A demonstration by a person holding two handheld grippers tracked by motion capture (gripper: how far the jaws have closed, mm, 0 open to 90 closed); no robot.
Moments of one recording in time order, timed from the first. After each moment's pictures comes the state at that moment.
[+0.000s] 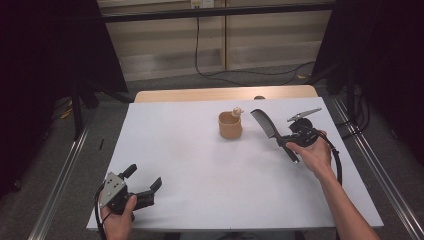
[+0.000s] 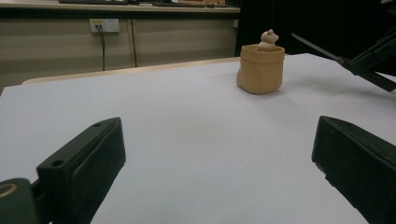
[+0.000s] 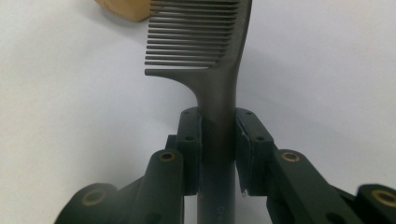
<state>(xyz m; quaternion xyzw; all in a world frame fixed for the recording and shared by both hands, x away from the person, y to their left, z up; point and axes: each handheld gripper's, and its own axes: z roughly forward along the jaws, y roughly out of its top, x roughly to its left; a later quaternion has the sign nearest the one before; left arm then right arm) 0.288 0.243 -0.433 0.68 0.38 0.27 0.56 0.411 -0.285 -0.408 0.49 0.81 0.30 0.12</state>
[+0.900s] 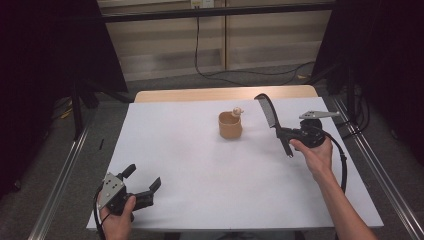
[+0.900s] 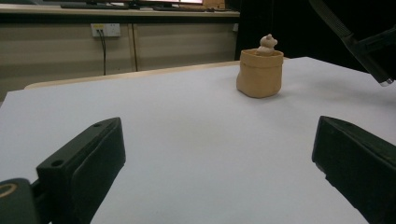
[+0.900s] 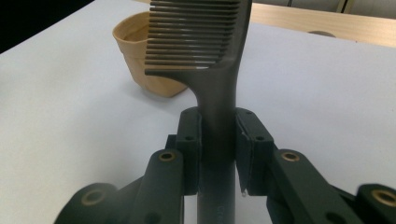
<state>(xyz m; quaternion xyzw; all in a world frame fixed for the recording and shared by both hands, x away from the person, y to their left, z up) 0.285 0.244 -0.431 0.68 0.38 0.27 0.57 0.397 -0.296 -0.400 0.47 0.74 0.45 0.15</state>
